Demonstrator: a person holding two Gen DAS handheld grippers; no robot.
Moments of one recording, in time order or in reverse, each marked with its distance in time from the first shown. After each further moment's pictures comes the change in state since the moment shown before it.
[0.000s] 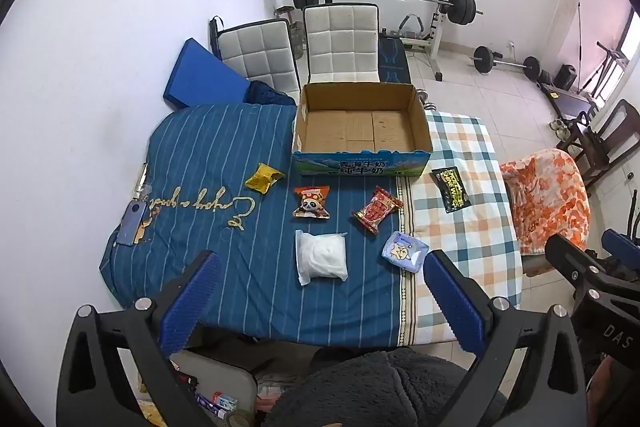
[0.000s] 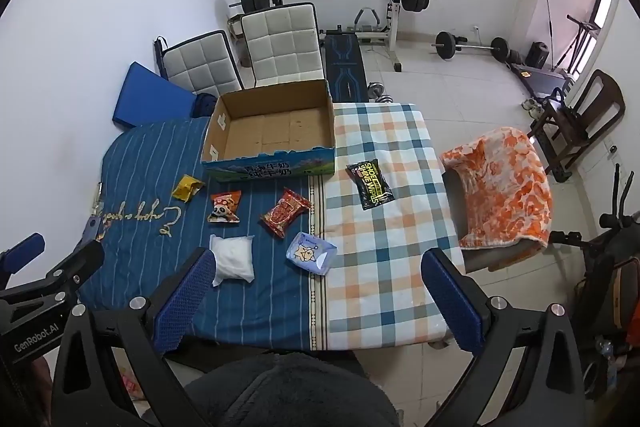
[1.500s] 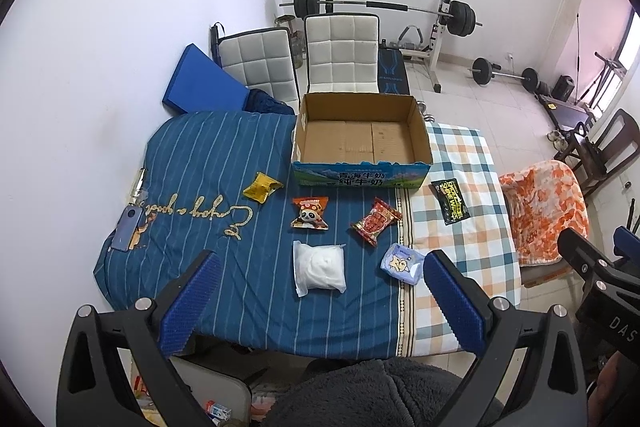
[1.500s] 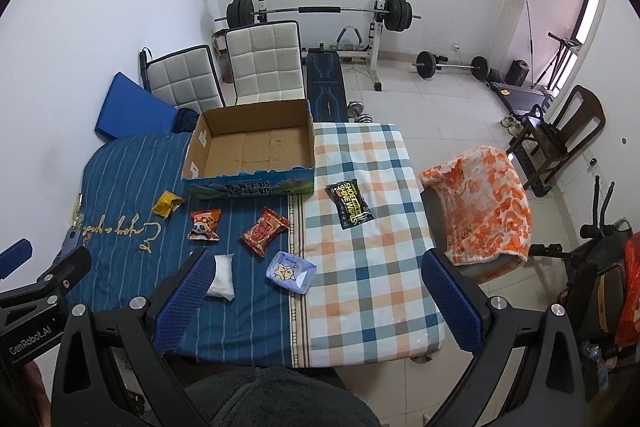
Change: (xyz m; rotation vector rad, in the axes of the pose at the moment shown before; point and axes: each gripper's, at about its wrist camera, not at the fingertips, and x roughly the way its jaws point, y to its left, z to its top) left arm 0.007 0.009 0.003 -0.013 -0.031 -0.005; right arm -0.005 0.002 0.005 -0.006 -0.063 -0.080
